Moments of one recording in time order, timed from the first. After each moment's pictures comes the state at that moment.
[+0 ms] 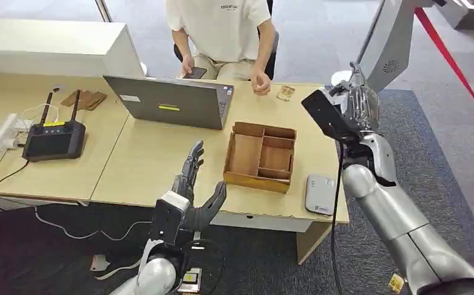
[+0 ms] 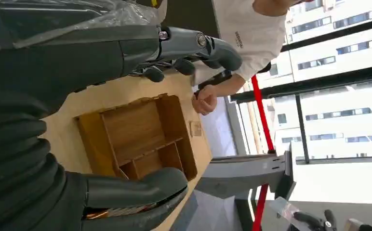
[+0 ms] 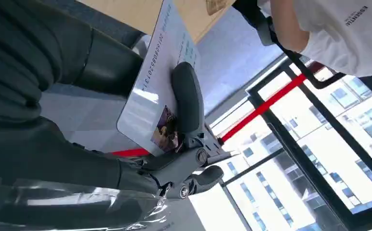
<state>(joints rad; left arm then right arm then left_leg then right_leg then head) -0.26 0.07 -0.79 -1.59 0.03 0.53 -0.16 -0.87 -0.21 0.68 -1.00 0.58 -0.36 0.32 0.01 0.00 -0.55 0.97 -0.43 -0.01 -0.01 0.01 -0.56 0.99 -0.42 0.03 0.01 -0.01</state>
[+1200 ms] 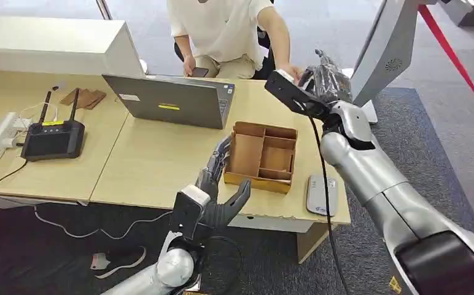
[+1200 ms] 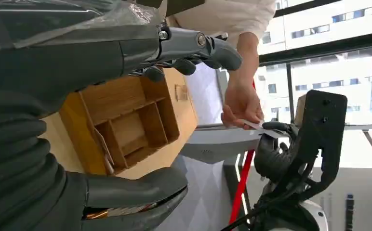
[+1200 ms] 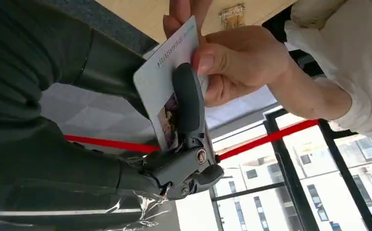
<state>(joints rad) -0.39 0.04 -0.93 -1.50 0.21 0.53 -0.25 -1.10 -0.04 0.80 -0.66 0.64 -0.18 0.36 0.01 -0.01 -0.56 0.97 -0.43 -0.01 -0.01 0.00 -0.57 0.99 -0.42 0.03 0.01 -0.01</state>
